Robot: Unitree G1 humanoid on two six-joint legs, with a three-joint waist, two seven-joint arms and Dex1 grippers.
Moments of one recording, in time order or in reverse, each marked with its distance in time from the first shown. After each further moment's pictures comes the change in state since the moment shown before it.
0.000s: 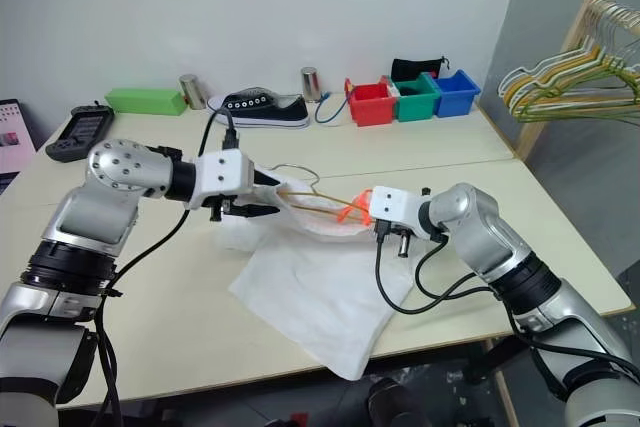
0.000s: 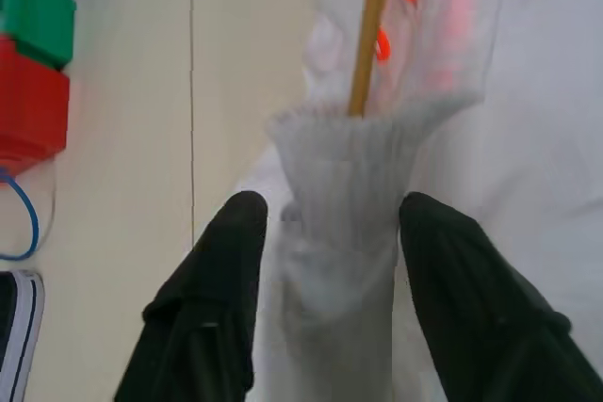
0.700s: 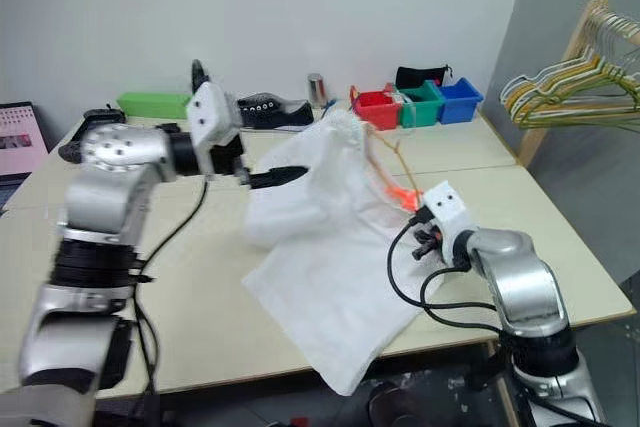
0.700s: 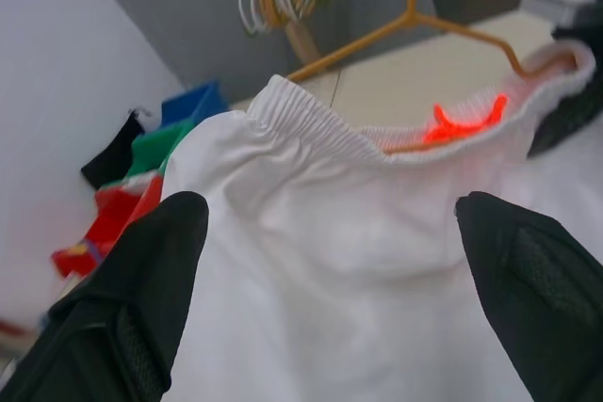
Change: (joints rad) left arm -0.016 -0.304 0.152 -0.113 -0.187 0.217 0.292; right arm 0.364 0.253 -0.531 -0.493 0.117 0.715 -0.386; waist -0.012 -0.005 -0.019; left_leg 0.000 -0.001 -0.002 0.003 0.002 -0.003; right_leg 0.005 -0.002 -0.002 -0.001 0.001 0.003
